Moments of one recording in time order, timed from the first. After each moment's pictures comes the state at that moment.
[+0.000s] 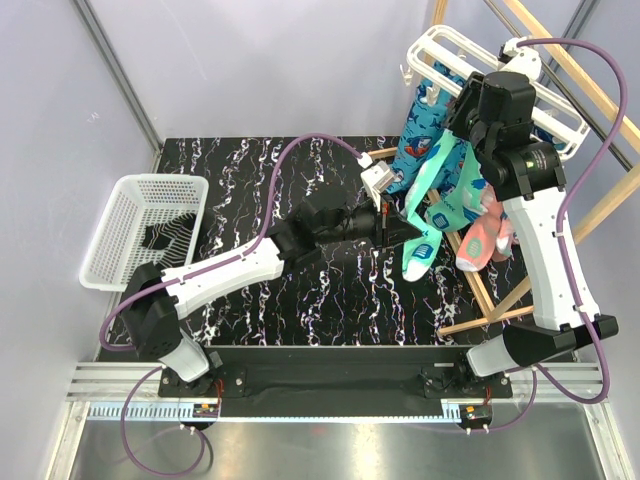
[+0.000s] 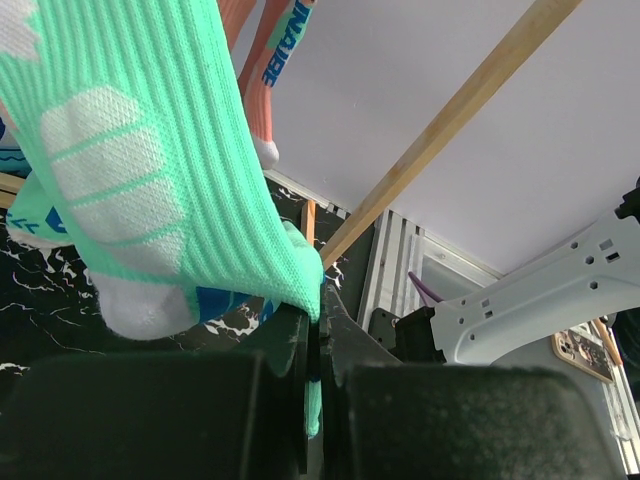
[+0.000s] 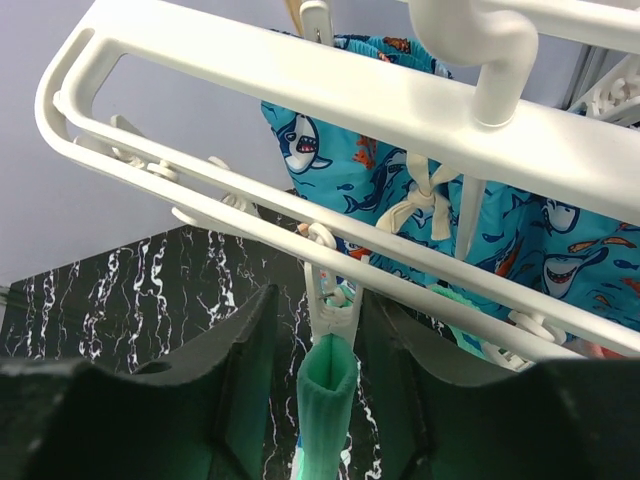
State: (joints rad) left arm -0.98 1.58 1.32 0.21 0.39 -0.45; right arm 0.29 1.47 1.98 -0.75 0.38 0.40
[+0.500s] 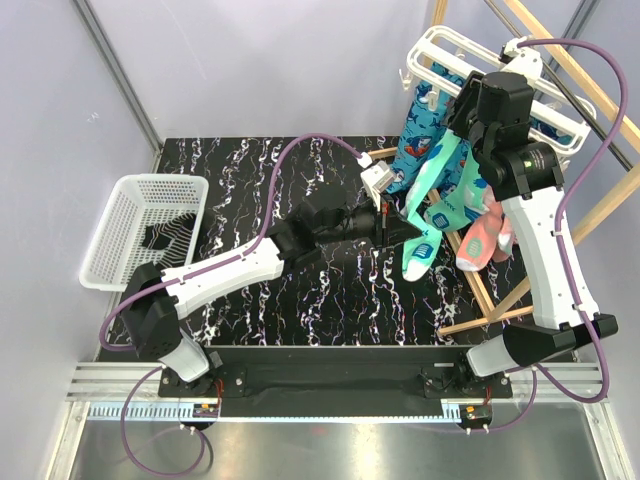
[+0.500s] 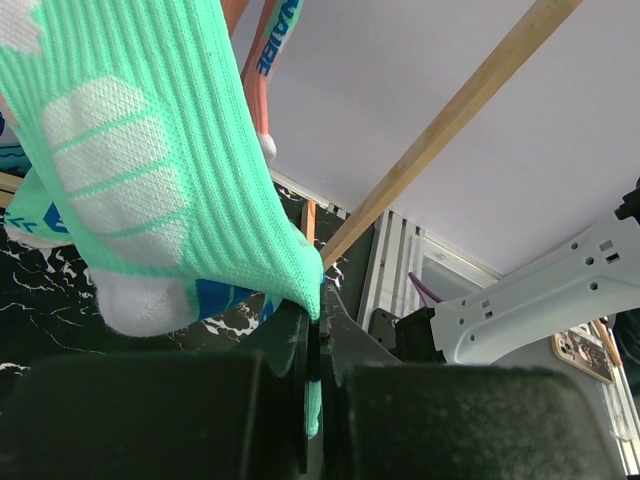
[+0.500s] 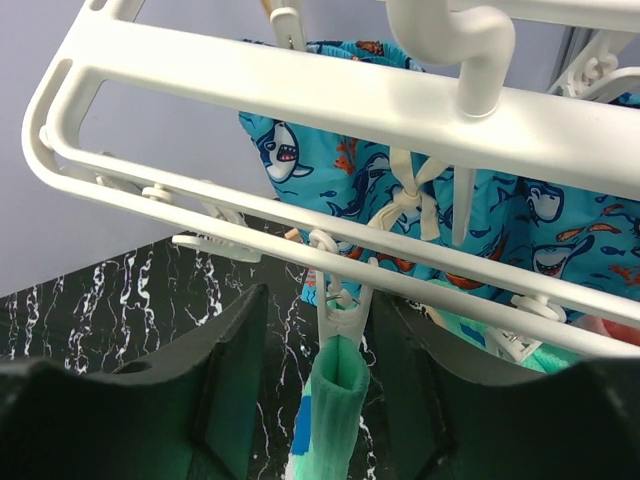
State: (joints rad) left arm -0.98 1.58 1.32 0.21 0.38 -0.46; right arm 0.29 1.47 1.96 -0.73 0.42 0.40
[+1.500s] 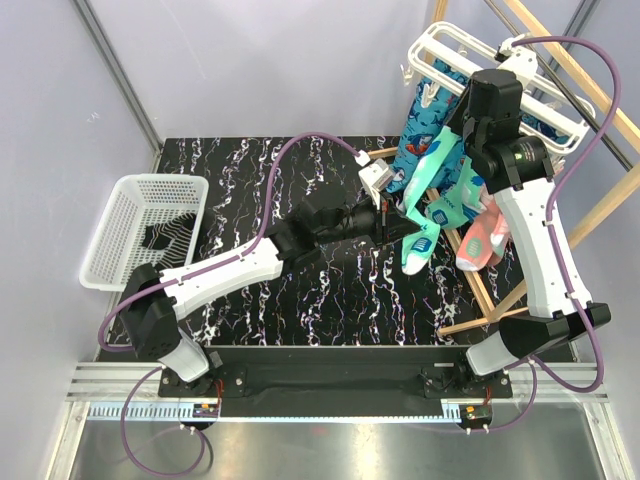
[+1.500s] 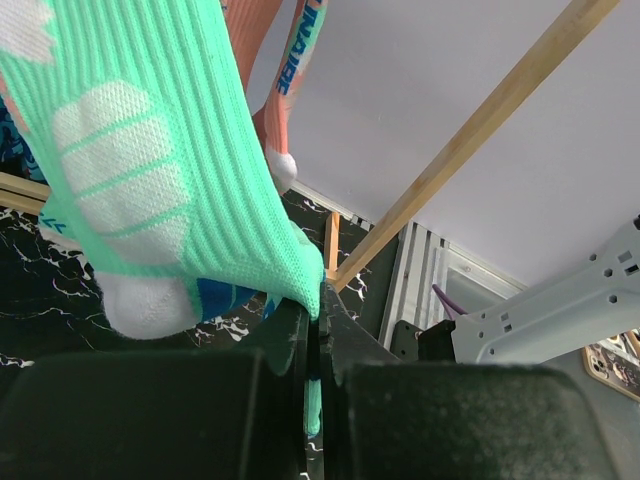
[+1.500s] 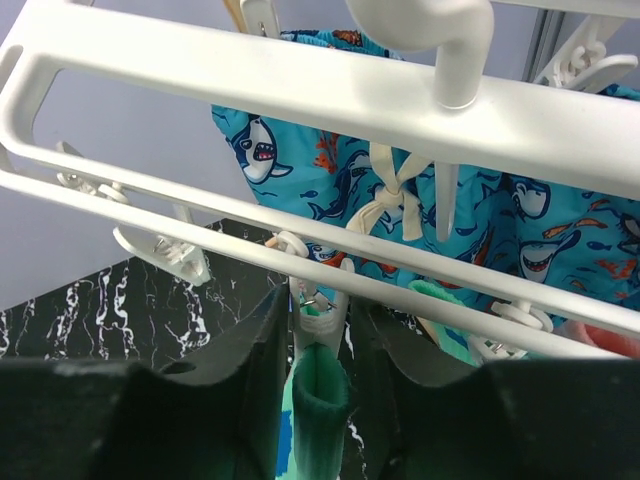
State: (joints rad) left arm -0.98 1.57 1.33 0.21 0.32 -0.41; right arm 0.29 1.52 1.98 -0.73 0.50 0.42
